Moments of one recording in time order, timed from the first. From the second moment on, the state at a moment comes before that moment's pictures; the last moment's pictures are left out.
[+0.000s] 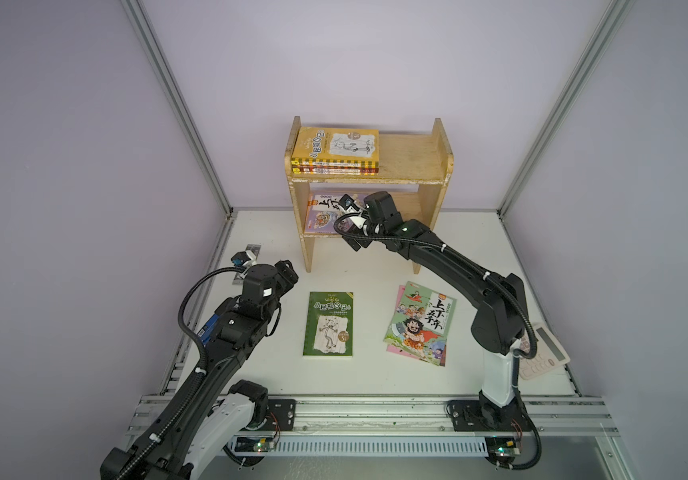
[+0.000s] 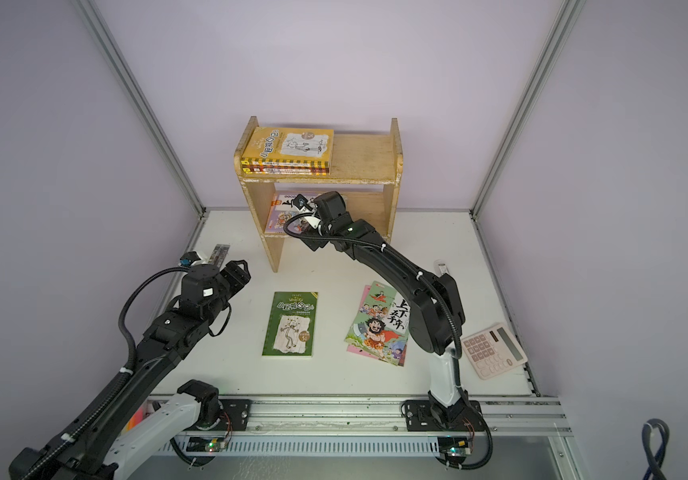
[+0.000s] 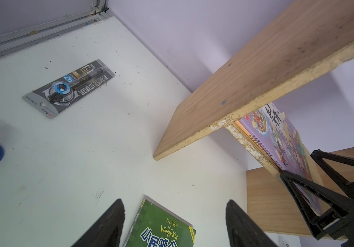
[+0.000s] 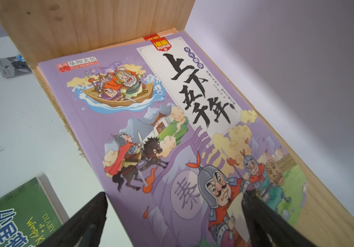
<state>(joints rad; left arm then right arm) -0.31 0.85 0.71 -0.28 -0.29 -0.87 0.65 1.99 1.86 -0.45 0.05 -0.33</state>
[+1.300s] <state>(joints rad) -0.31 0.85 0.72 -0.27 -0.29 -0.87 0.58 1.90 1.77 -0.51 0.04 -0.35</state>
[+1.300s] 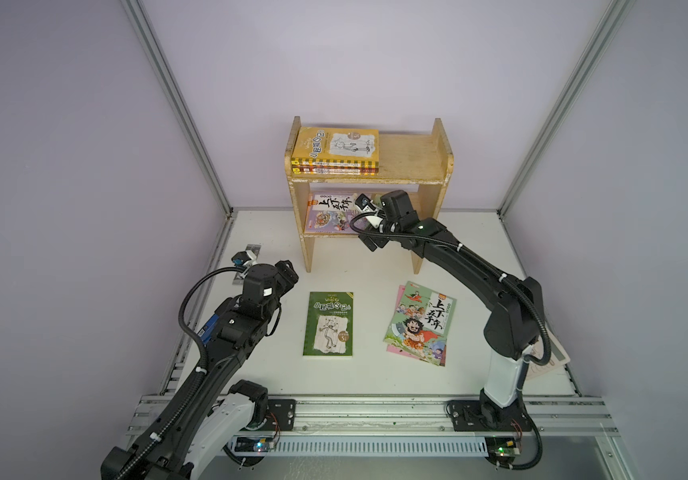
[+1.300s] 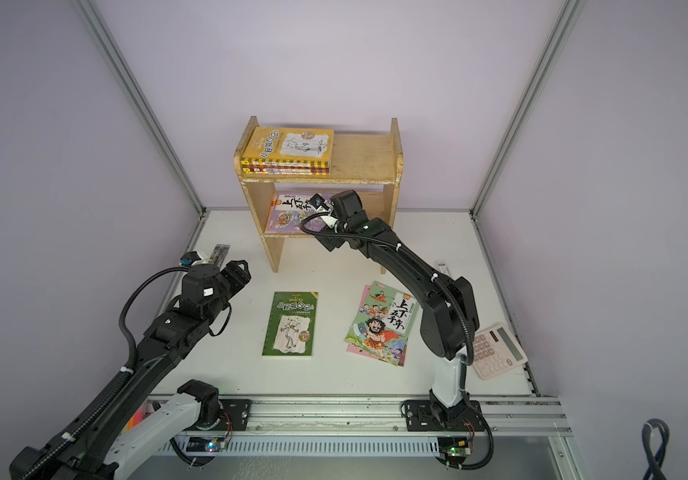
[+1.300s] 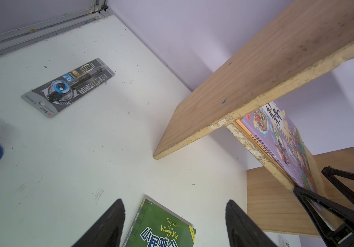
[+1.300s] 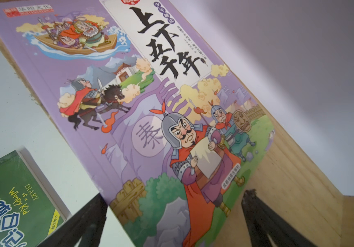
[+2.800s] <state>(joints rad) -0.35 1.01 0.80 -0.27 -0.12 -0.78 0.55 1.63 1.53 -0.57 0.16 0.10</state>
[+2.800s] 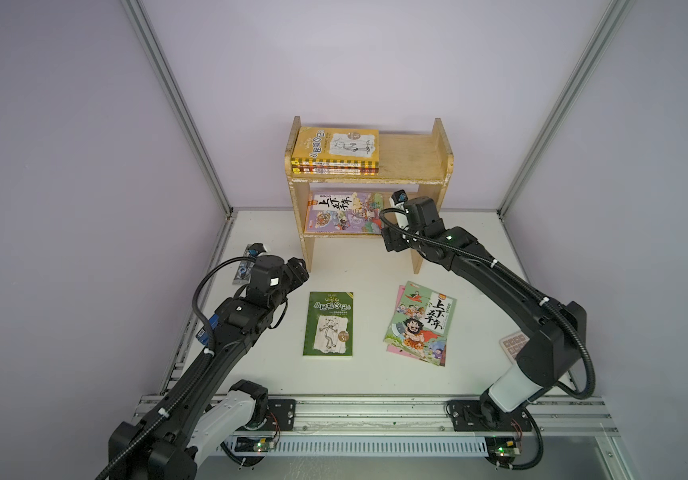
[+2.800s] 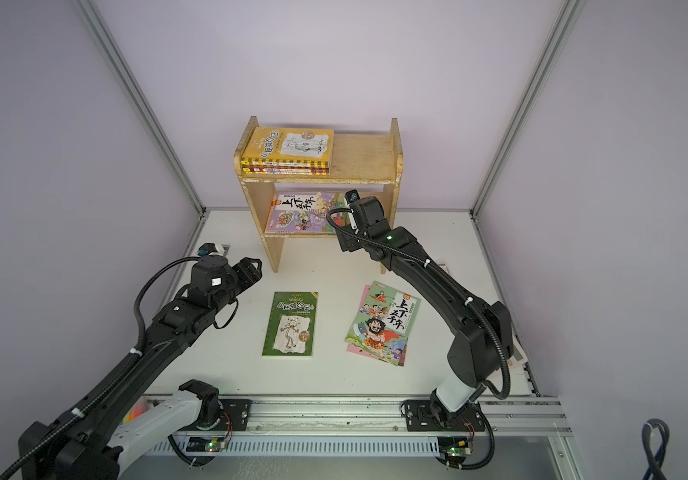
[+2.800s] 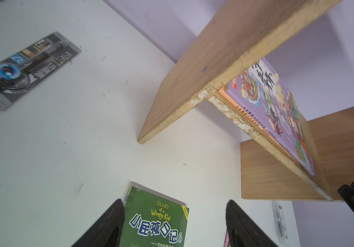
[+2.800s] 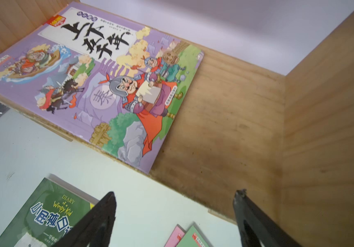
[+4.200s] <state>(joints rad) -0.81 1.96 1.29 -0.21 0.15 -0.60 0.24 1.36 0.66 -0.48 -0.04 0.63</state>
